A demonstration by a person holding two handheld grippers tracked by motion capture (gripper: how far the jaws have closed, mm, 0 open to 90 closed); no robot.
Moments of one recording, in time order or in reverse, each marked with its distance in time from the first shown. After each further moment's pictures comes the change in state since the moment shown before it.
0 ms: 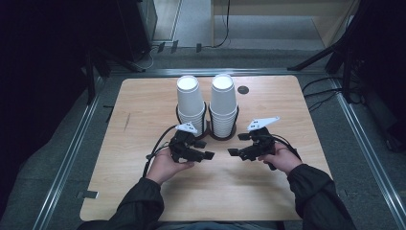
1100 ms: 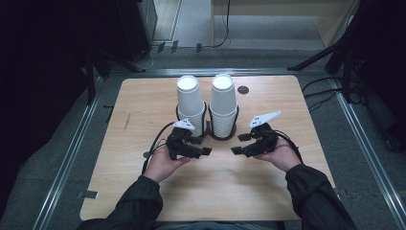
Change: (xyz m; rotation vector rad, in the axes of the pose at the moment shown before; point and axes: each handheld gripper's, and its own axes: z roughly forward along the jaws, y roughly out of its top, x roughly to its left) left arm 0.003 0.006 -0.011 -0.039 0.016 -0.048; right arm -0.007 0.010 -0.011 0.055 0.061 -0.028
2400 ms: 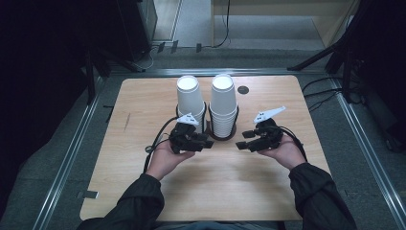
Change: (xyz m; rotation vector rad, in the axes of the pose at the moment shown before) left arm -0.008 0.020 0.002 0.004 0.049 0.052; right arm -0.010 0.004 -0.013 0.011 -0.042 0.028
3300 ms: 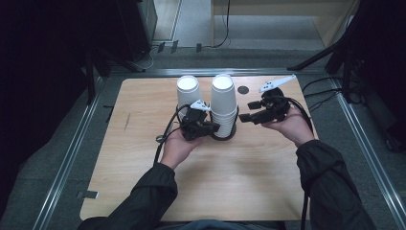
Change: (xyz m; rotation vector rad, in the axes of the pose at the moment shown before) left arm -0.001 0.048 0.013 -0.023 0.082 -0.062; right arm -0.016 0.075 -0.045 -0.069 -0.071 -0.030
